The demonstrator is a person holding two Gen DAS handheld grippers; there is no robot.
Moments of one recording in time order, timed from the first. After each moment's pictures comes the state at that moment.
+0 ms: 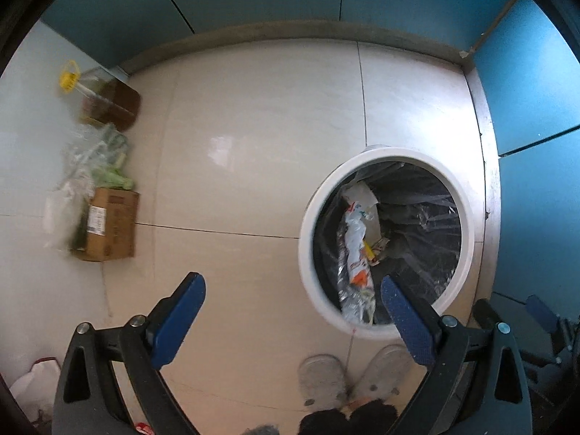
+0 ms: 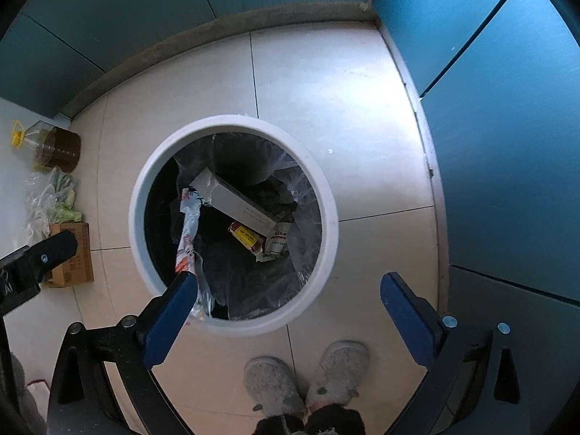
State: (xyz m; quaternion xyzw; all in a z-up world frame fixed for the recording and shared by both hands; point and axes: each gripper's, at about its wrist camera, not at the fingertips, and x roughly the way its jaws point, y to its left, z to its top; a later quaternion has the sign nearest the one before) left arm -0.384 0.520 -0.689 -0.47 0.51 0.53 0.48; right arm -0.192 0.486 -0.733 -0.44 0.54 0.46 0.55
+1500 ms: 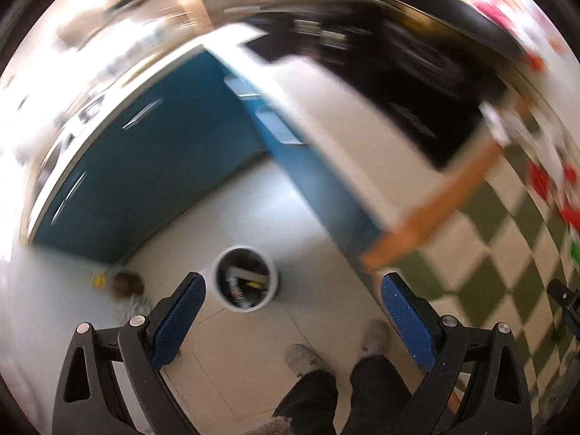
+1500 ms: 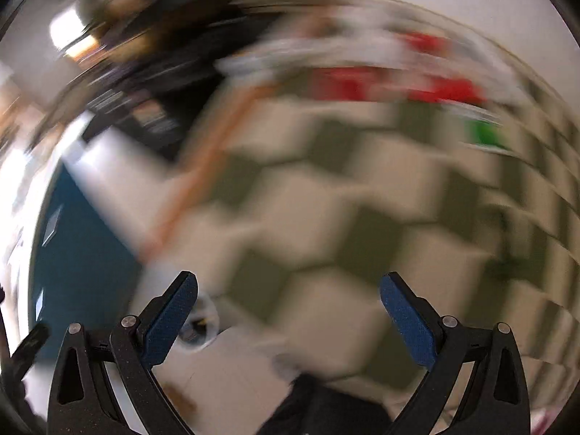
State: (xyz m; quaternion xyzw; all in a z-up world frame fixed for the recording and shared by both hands) left arm -0.028 0.298 -0.213 -0.20 0.55 0.39 0.71; right arm 0.180 0.034 -0.211 -0.05 0.61 0.14 0.78
